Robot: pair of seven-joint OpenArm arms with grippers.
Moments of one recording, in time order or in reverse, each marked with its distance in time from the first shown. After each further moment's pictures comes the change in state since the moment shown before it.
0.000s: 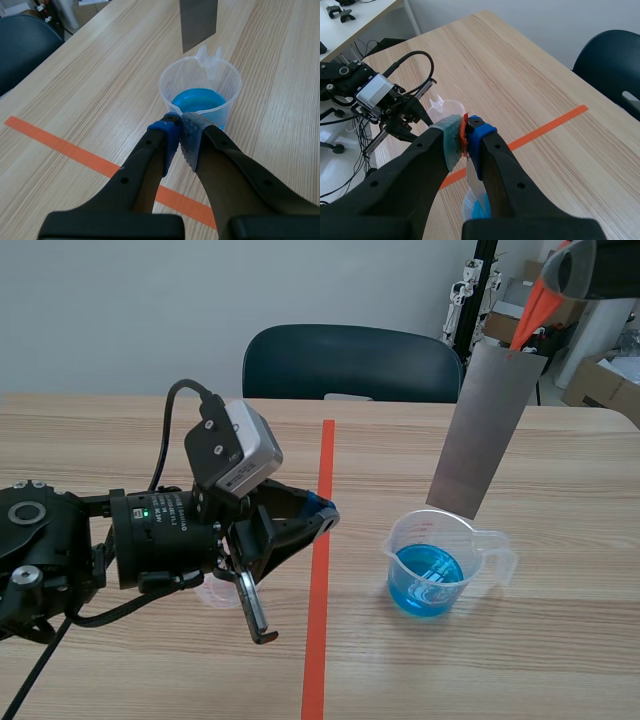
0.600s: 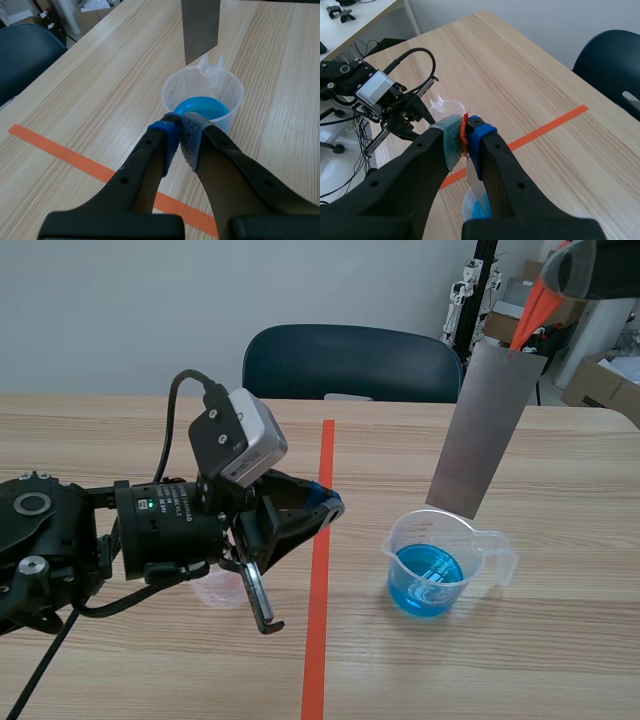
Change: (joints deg) left arm -0.9 1.0 0.0 0.0 0.0 -0.2 0.0; right arm 0.0 0.0 0.0 0.0 0.0 0.0 0.0
